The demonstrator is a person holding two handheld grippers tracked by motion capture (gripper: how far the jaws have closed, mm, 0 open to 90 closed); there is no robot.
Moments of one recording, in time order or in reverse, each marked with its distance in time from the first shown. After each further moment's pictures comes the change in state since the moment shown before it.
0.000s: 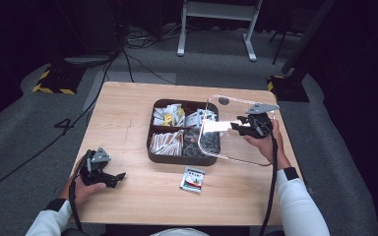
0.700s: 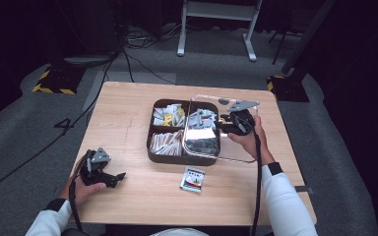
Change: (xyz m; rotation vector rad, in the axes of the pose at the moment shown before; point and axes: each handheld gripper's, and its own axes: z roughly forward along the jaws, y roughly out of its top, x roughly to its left) left arm 0.000 0.000 0.000 -0.001 0.000 0.002; right arm 0.030 0.027 0.032 0.005 0.063 -0.035
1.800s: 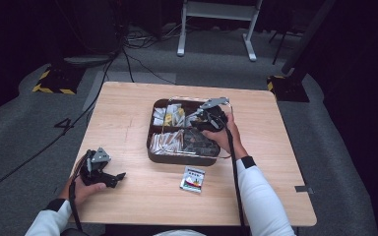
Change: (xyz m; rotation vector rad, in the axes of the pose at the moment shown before) left arm 0.000 0.000 0.000 0.000 0.000 0.001; right arm 0.036 0.031 0.064 0.026 0.075 -0.008
